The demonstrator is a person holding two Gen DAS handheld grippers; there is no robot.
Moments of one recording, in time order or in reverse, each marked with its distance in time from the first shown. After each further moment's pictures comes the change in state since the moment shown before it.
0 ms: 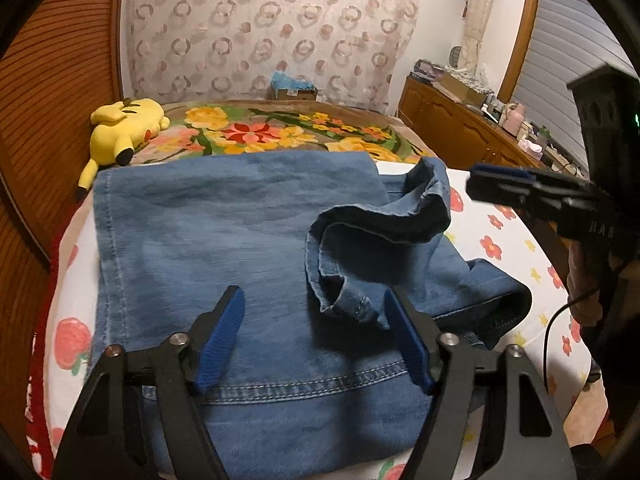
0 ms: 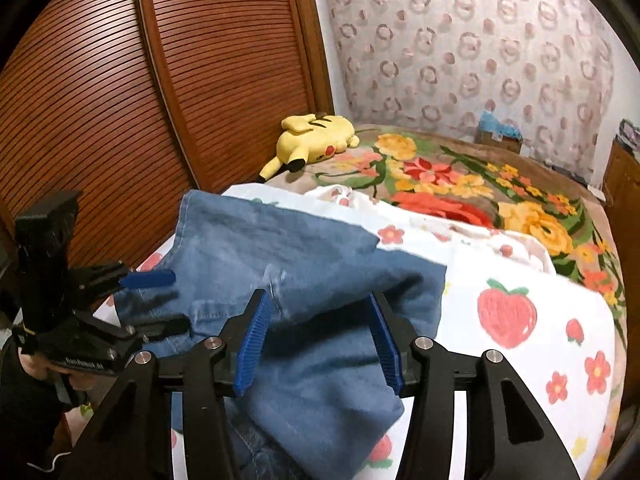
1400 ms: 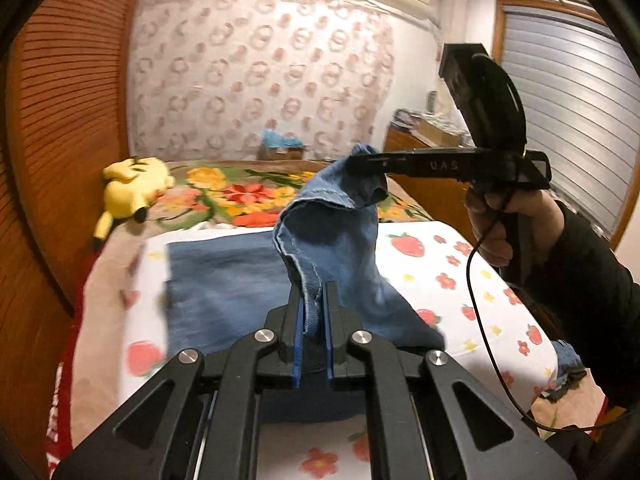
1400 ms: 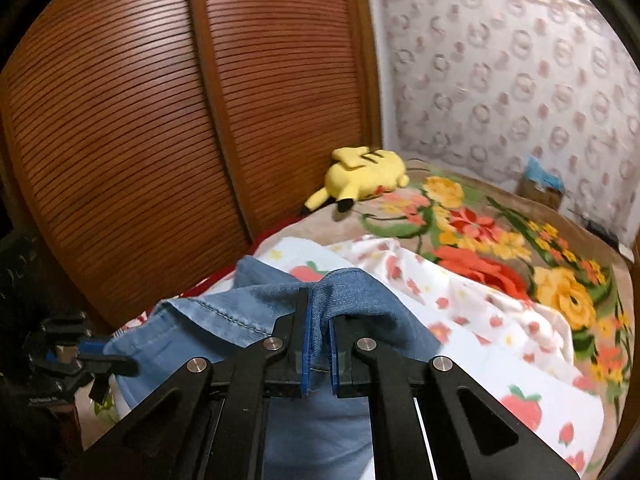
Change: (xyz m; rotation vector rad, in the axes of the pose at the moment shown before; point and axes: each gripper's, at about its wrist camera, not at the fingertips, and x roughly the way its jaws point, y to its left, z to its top) left arm -0.132 0.017 -0.007 0.038 -0.204 -0.019; right arm 0.023 0.048 0.084 -0.151 -0.036 0.152
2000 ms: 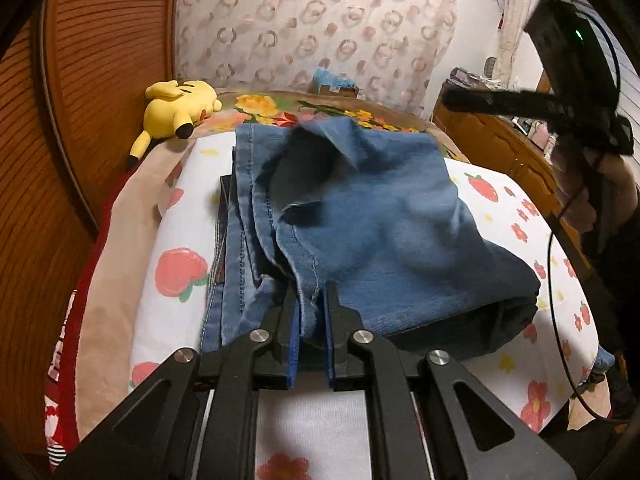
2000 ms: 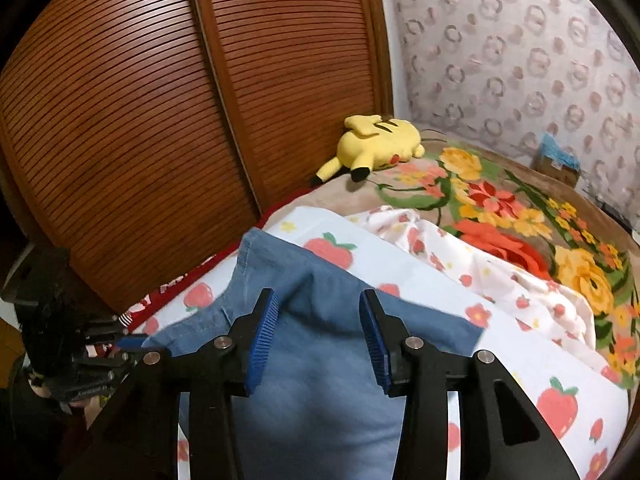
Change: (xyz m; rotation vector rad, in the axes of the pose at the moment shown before) left arm 0.056 0.054 -0.056 -0.108 0.207 0.125; right arm 0.045 -0.024 0.006 0.029 0.089 0.005
